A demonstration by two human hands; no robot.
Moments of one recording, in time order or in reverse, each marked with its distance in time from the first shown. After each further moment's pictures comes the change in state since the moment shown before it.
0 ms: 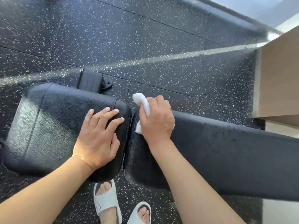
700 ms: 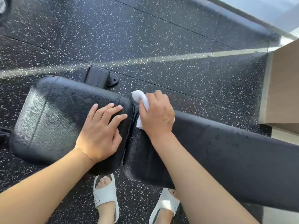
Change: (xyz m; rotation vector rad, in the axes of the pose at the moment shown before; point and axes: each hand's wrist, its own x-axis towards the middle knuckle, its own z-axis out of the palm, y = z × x) left_hand 0.002 0.000 -0.003 -0.014 -0.038 -0.031; right_hand 0.015 -0.005 -0.004 -0.005 -0.101 -0.072
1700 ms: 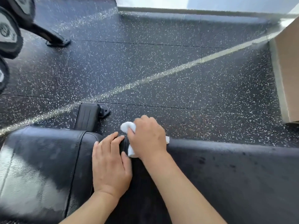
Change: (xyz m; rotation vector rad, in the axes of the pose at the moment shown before) left_hand 0.067 0.133 0.041 -0.051 0.068 -0.394; right_hand 0.034 0.082 -0.018 0.129 -0.324 0.055
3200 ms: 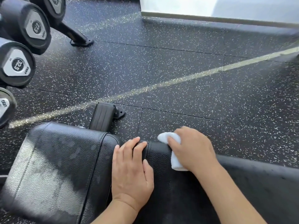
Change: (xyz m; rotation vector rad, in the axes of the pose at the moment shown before) left_hand 0.001 -0.005 0.003 -0.029 0.023 0.030; right_hand 0.004 0.047 -0.023 -0.130 -0.165 0.071
